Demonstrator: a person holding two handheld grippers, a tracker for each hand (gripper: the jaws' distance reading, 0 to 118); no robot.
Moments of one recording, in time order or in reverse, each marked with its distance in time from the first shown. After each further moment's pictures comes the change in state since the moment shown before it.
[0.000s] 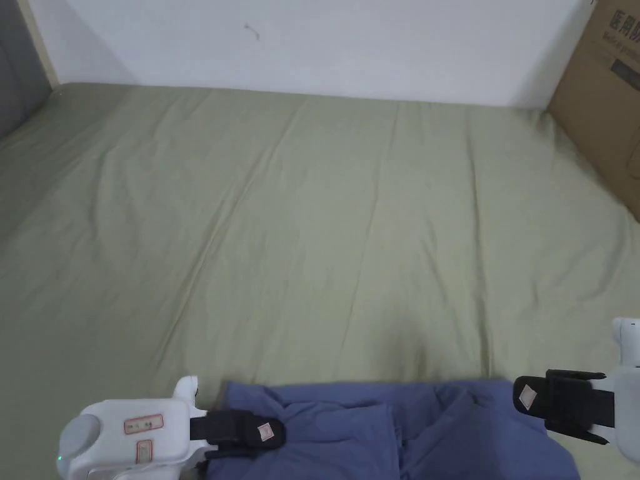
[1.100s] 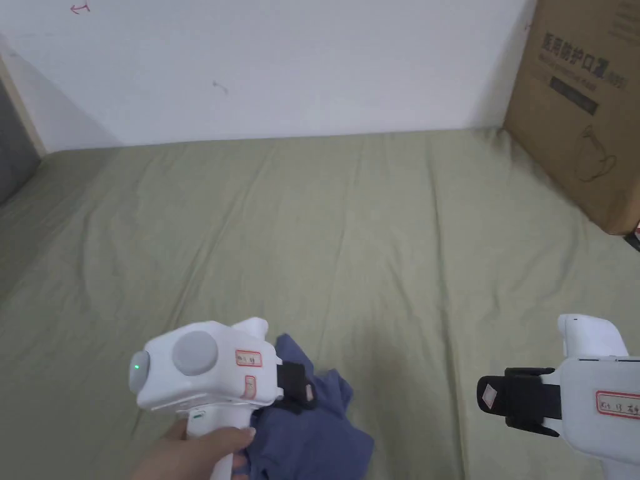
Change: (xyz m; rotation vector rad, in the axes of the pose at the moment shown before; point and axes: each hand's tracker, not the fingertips) left arm 0.222 0.013 -0.037 -0.032 0.327 -0.229; right arm 0.023 -0.016 0.034 0.056 0.062 -0.027
